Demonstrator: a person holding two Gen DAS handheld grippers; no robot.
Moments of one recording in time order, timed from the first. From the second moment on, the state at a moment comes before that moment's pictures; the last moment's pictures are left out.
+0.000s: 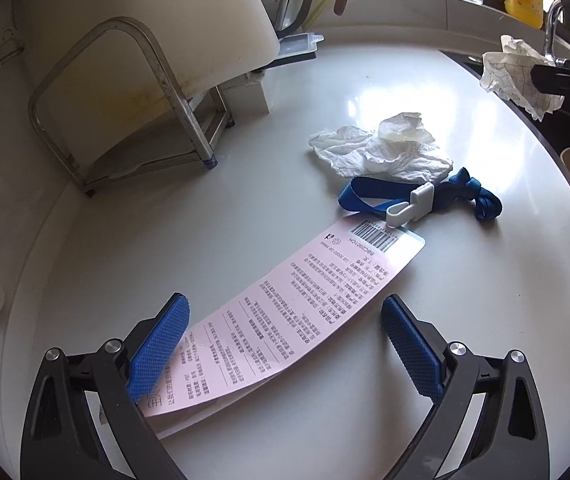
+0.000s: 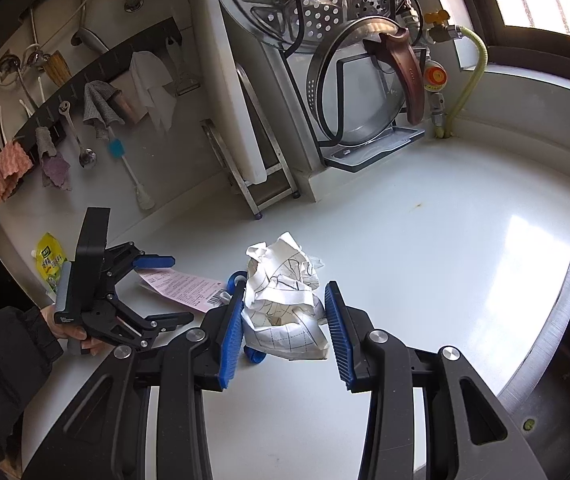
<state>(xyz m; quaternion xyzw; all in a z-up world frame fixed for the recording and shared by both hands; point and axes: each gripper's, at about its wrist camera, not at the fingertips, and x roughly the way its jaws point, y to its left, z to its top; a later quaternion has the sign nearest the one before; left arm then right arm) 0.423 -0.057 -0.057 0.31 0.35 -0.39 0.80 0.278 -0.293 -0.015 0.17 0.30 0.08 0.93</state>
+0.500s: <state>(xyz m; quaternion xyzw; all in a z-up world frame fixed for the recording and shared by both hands) 0.431 -0.040 -0.050 0.20 0.38 -0.40 0.81 0.279 -0.287 -0.016 0.17 0.30 0.09 0.93</state>
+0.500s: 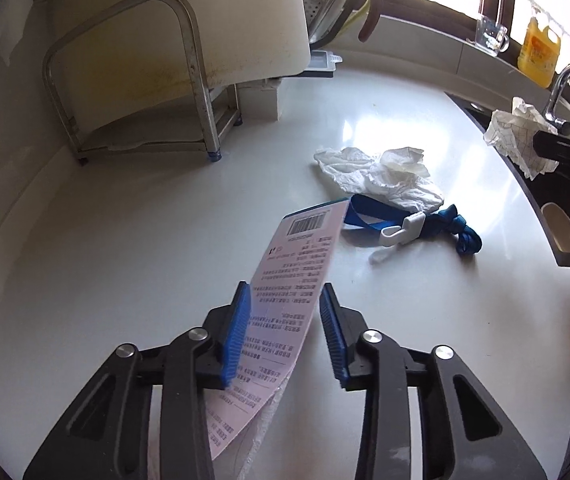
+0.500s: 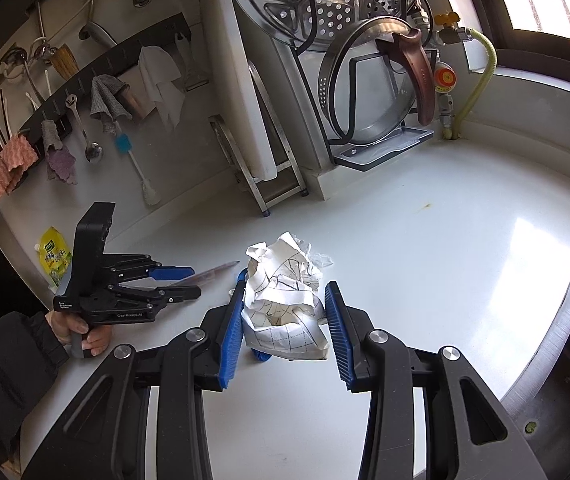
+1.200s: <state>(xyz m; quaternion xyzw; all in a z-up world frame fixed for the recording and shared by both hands) 0.281 -0.013 0.018 0.09 0.36 -0.24 0.90 0.227 -0.253 -0.003 0.15 0.28 0.12 0.94</state>
